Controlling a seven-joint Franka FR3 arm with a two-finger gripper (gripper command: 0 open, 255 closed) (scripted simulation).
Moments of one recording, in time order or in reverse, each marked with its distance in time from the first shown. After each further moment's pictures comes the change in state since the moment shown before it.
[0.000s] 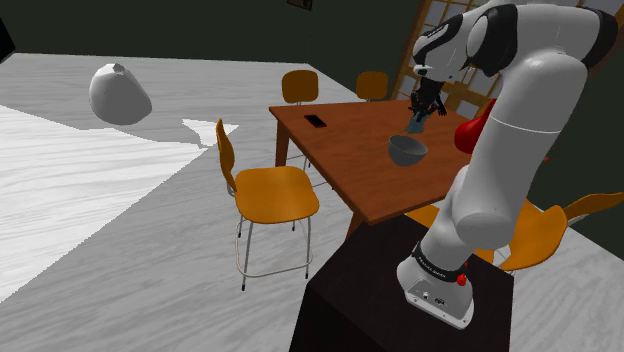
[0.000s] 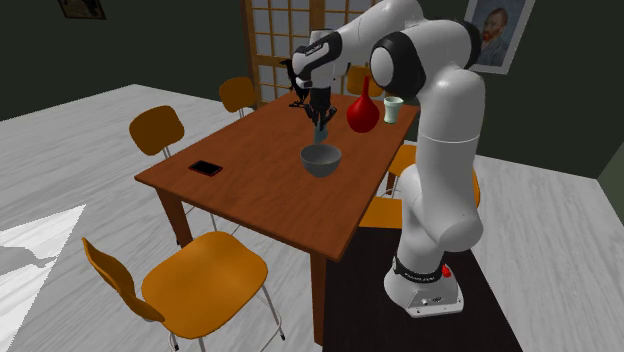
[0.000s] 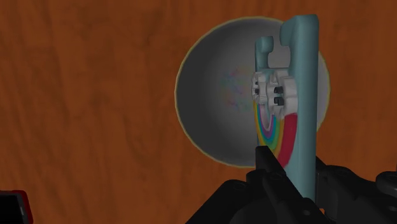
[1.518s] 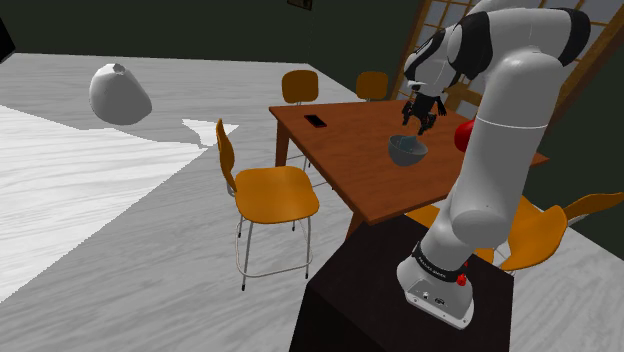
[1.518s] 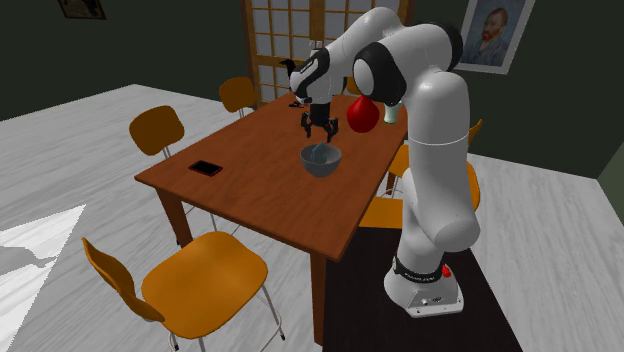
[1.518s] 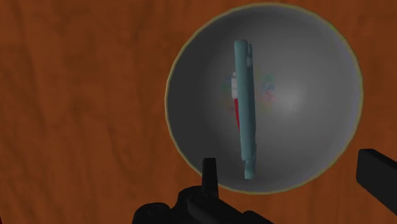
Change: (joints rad) arm -0.079 0.107 0.069 -0.084 0.126 0.121 -0.085
